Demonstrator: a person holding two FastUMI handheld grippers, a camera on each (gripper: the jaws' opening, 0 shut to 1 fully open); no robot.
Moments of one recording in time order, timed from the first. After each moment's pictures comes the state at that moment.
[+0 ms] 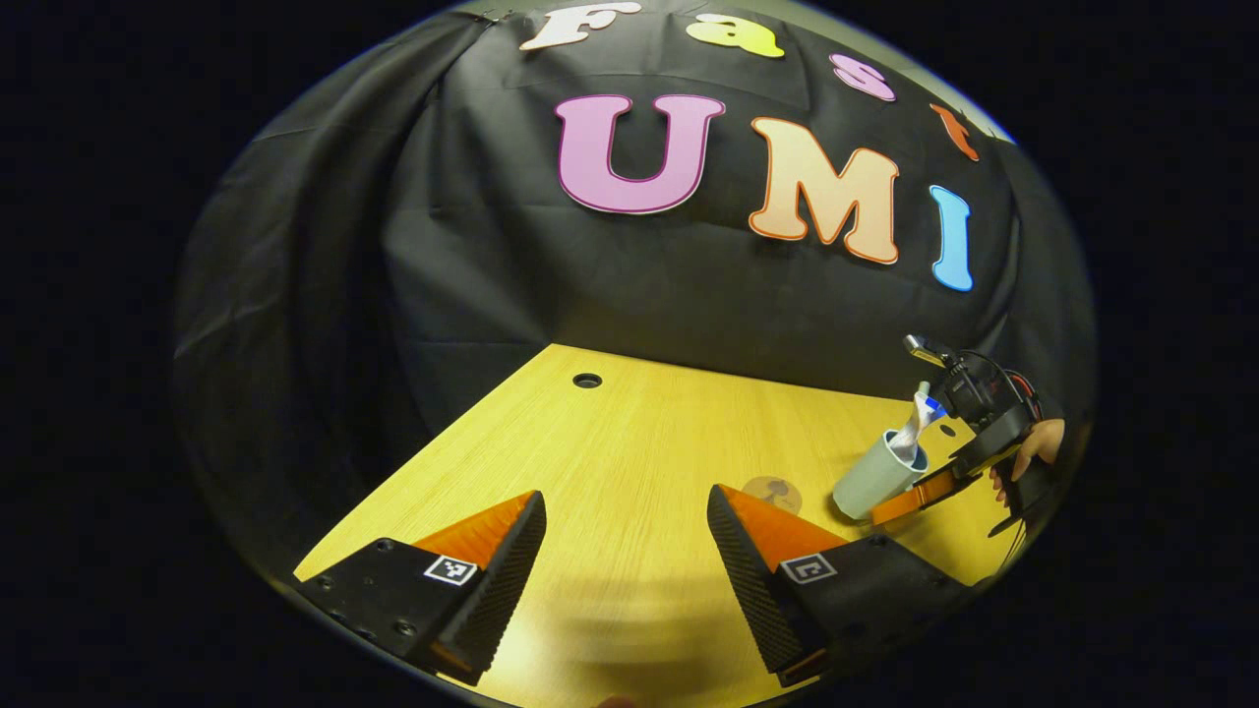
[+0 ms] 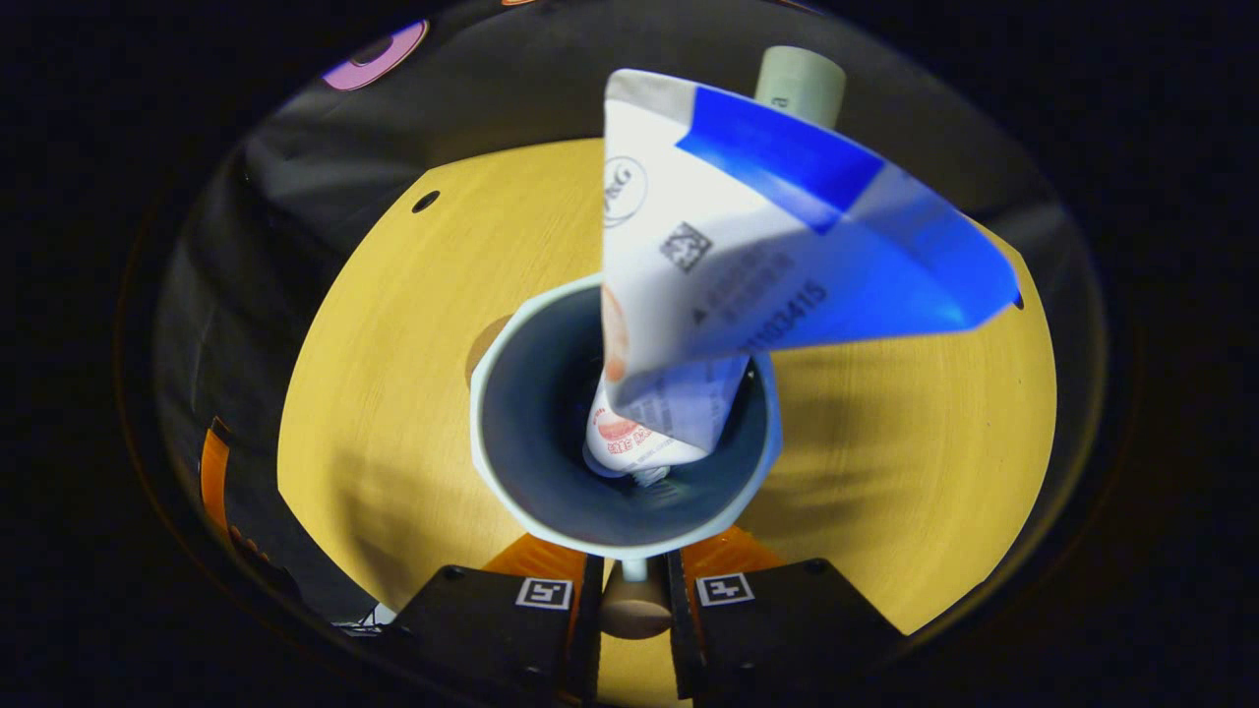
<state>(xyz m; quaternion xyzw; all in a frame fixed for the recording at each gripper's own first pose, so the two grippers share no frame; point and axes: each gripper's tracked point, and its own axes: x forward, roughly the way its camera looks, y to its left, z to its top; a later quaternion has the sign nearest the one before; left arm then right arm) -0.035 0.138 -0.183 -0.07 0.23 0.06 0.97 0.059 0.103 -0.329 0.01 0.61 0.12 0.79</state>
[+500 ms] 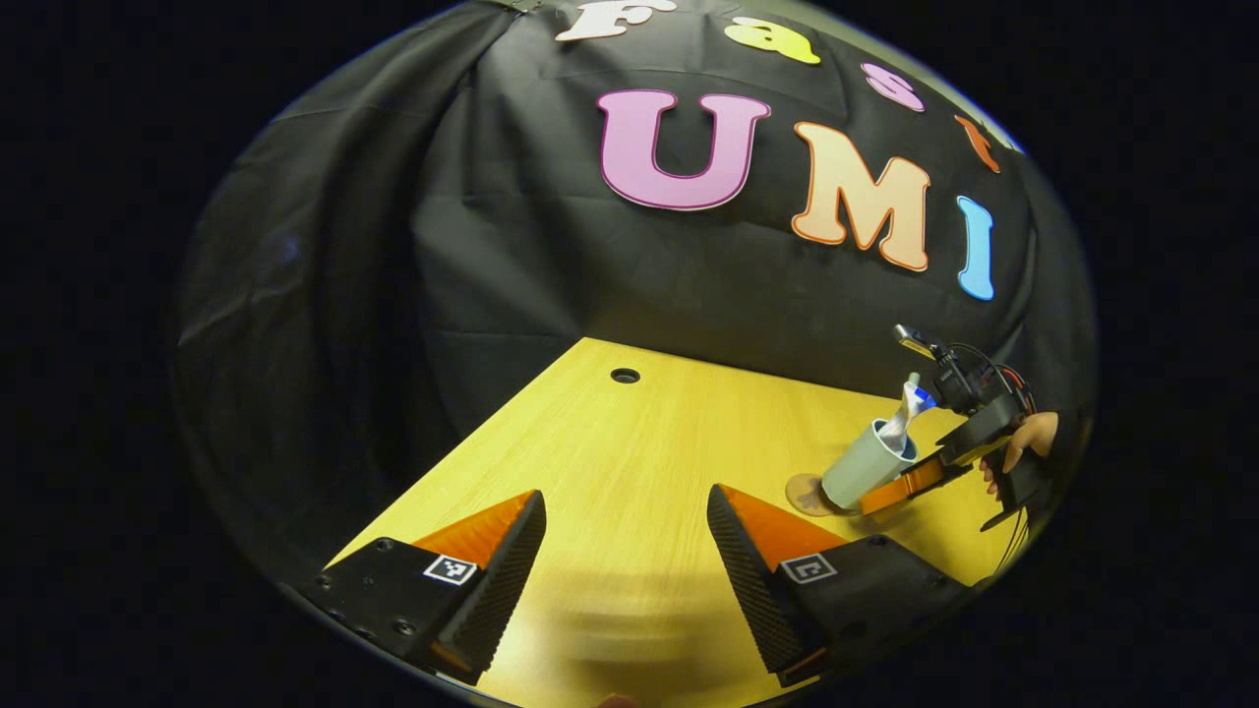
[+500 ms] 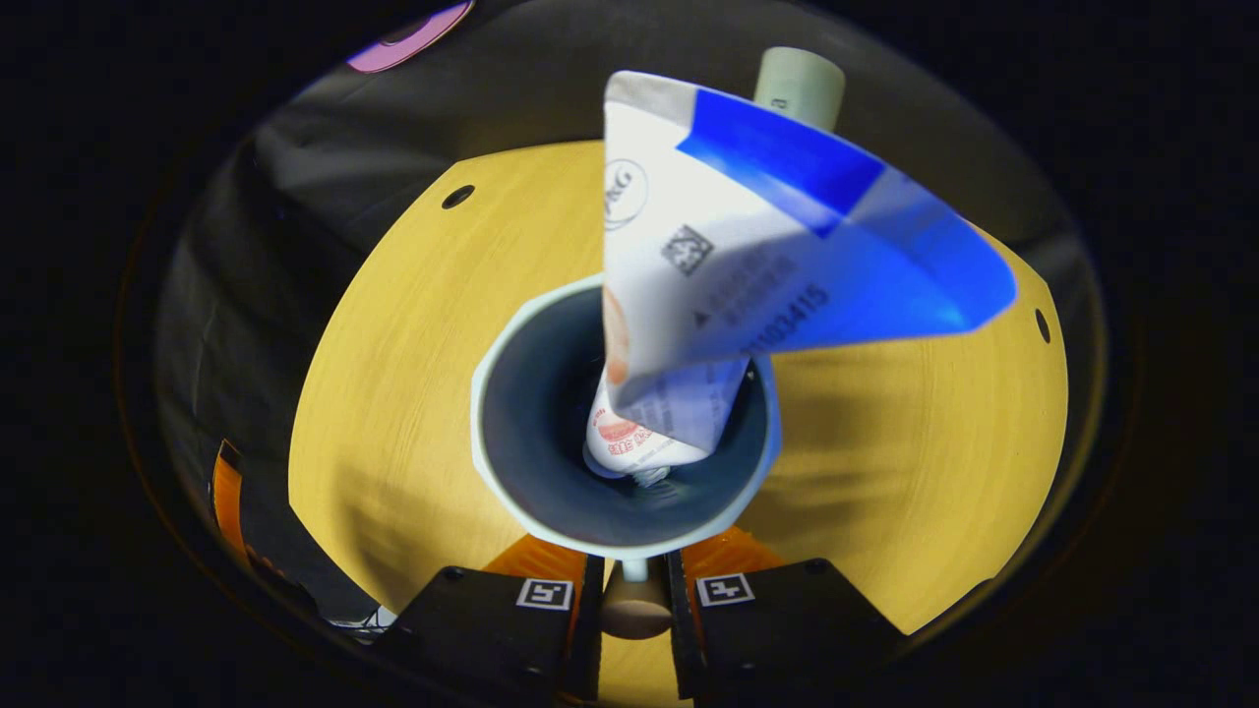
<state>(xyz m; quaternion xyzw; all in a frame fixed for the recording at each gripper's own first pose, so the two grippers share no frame) -0.042 0.193 -0.194 -0.08 0.23 0.08 0.97 0.081 0.175 -0.340 0.00 0.61 0.13 0.78</state>
